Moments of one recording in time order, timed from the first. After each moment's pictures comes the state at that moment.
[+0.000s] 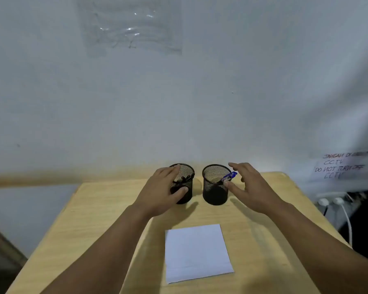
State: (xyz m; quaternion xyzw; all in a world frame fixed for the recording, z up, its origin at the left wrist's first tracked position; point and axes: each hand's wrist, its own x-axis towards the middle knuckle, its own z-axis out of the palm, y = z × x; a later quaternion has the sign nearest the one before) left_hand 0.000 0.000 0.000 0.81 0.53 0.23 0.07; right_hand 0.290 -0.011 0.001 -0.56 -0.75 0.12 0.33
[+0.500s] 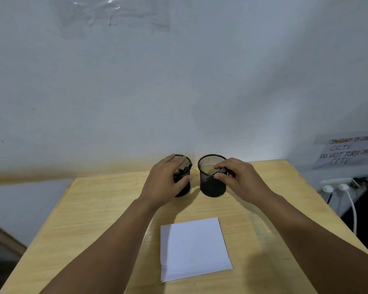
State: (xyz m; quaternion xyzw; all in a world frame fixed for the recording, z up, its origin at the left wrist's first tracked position) left_hand 0.023 0.025 -0.014 0.80 0.52 0.29 0.07; right_hand 0.276 0.009 -0.010 -0.50 -0.76 0.18 0.38
